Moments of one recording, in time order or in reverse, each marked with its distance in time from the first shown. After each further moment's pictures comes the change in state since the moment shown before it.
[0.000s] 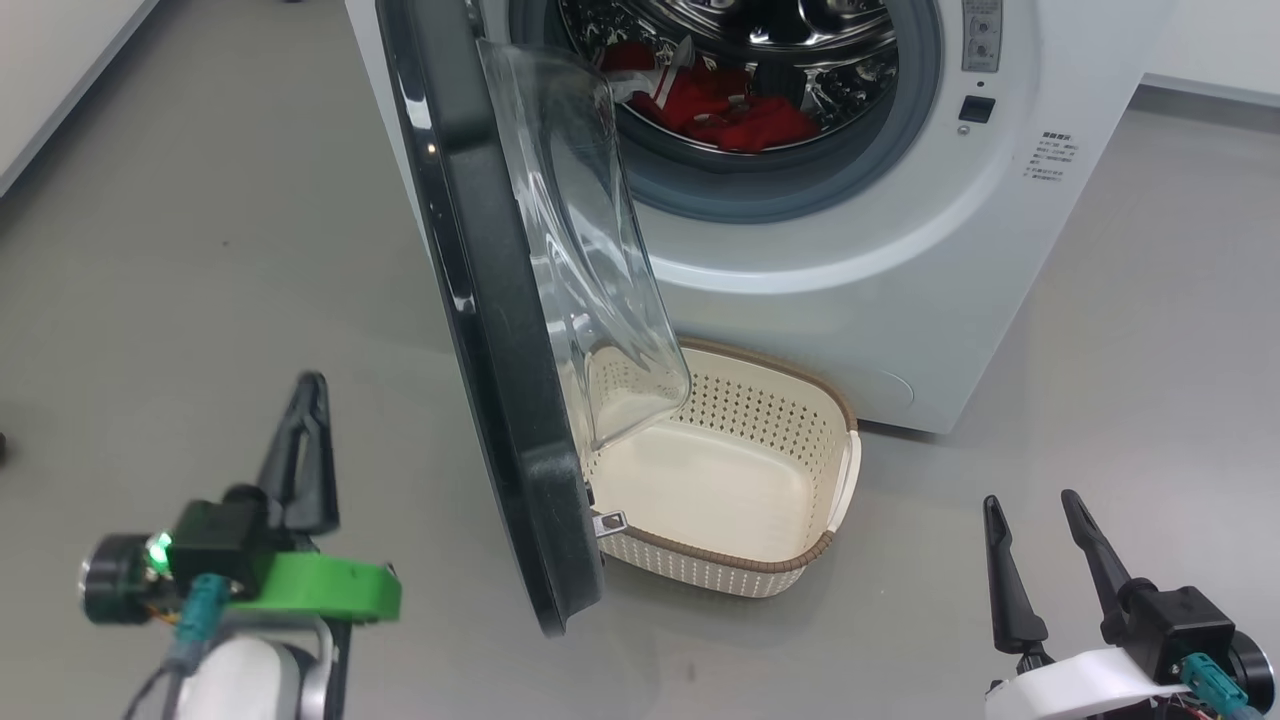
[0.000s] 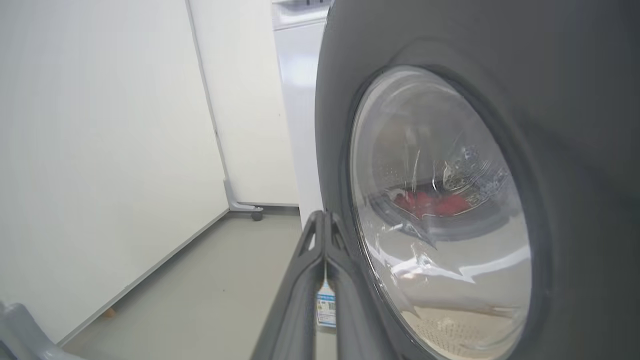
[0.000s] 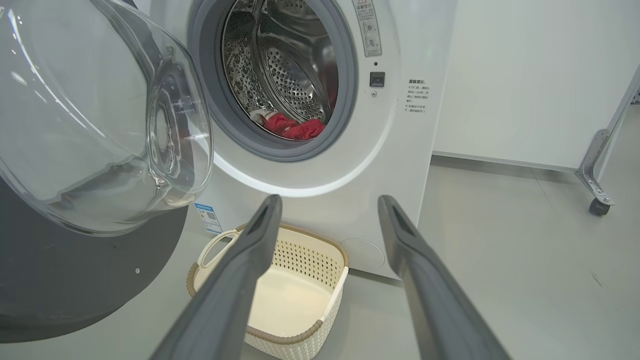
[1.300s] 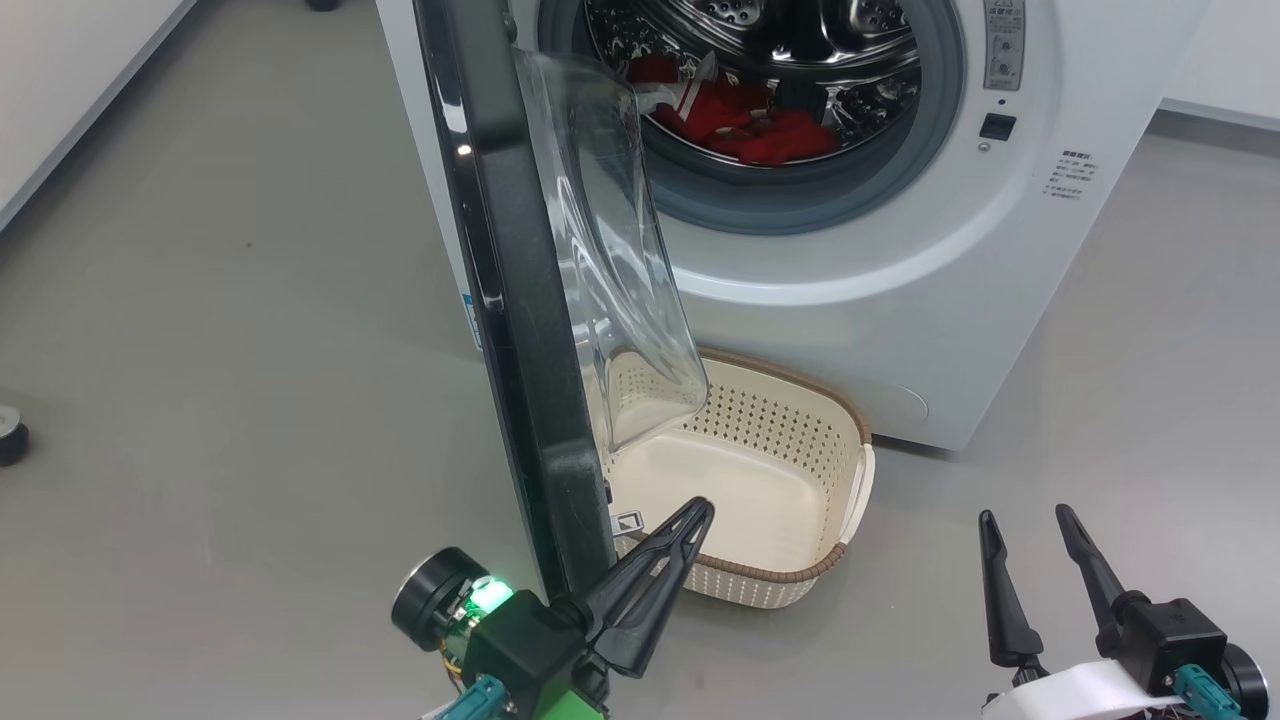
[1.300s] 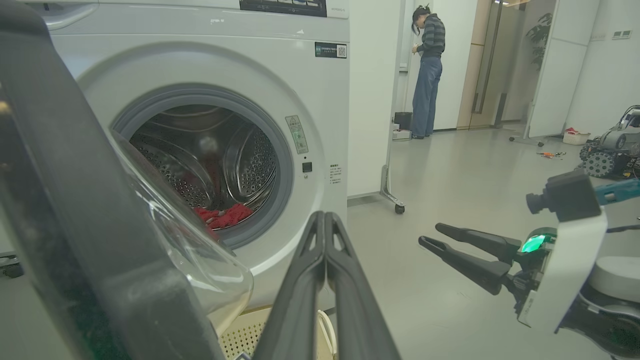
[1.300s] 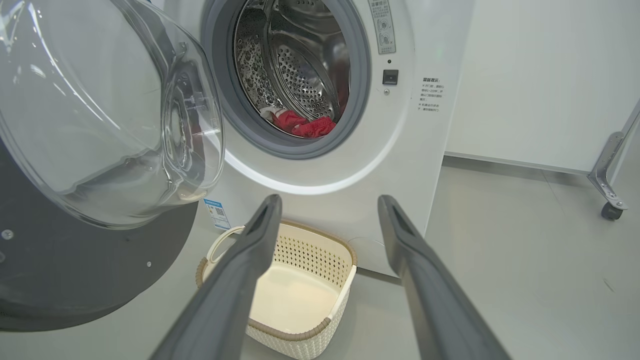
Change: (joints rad) left arm 0.080 0.016 -0.466 -0.392 -0.085 -0.153 0.235; right arm 0.017 0.029 -0.027 0.016 -0.031 0.030 0.000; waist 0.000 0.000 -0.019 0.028
